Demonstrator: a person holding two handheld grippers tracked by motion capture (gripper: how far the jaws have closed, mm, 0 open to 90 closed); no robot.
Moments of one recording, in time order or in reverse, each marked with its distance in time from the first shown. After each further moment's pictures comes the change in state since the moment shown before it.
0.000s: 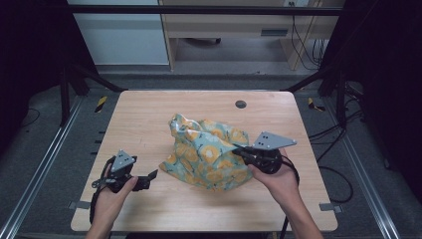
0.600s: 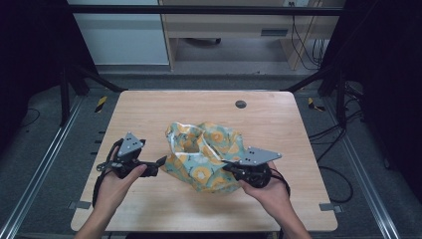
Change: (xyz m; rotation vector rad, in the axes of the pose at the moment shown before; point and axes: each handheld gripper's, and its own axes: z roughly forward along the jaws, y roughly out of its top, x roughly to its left) left arm -0.017 0.069 -0.007 -0.033 -0.029 0.103; right arm 0.029 -0.023 0.017 0.061 0.083 -0.031
